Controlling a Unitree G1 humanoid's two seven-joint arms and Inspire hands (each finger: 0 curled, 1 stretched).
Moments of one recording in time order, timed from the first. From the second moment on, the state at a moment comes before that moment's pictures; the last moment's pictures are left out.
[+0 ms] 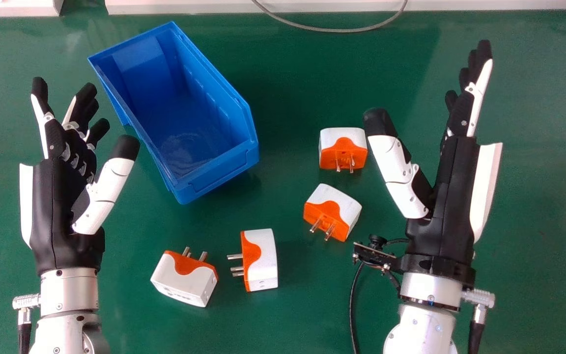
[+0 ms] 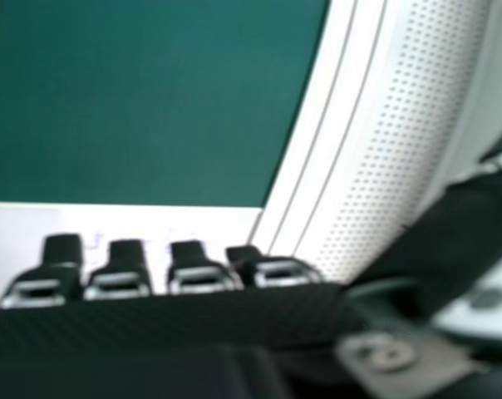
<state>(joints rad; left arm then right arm) -0.07 0.13 0.28 0.52 -0.20 -0.78 -0.17 0.06 0.06 0.32 0.04 -0.40 -0.37 -0.69</state>
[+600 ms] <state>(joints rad) -0.07 0.13 0.28 0.52 -0.20 -0.78 -0.17 0.08 0.06 0.33 -0.01 -0.38 -0.31 -0.62</state>
